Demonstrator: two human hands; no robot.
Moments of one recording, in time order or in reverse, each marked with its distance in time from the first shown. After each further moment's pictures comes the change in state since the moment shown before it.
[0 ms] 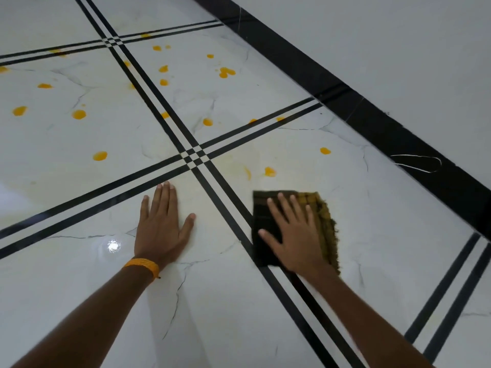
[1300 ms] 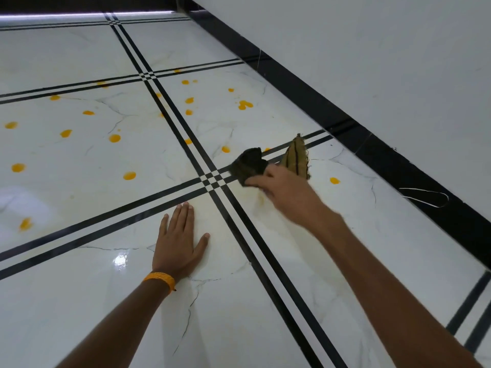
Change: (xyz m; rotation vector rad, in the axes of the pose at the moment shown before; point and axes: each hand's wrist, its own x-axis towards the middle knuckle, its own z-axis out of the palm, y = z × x) left_hand 0.001 -0.003 -0.006 -0.087 -0.031 -0.034; right_hand 0.098 -0.061 -0.161 0.126 0.049 -0.412
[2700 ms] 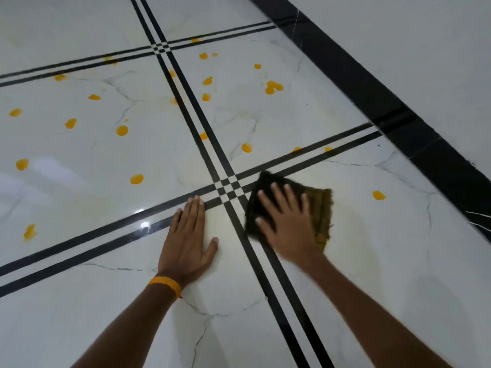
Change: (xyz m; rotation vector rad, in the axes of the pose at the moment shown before) left_hand 0.046 -0.010 -0.010 0.023 -0.054 0.036; right_hand 0.042 0.047 0.150 -0.123 -0.045 0.200
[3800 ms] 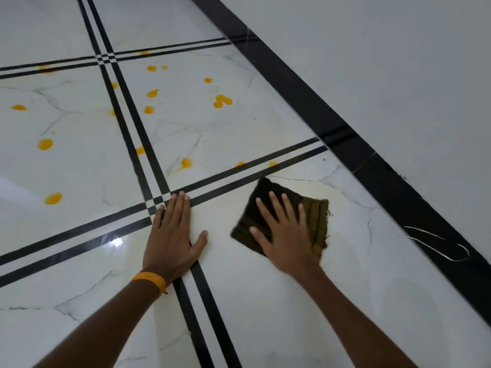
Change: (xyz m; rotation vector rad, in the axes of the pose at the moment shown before) left_hand 0.087 0.097 0.032 0.021 0.041 -0.038; right_hand -0.013 0.134 -0.014 0.005 -0.063 0.087
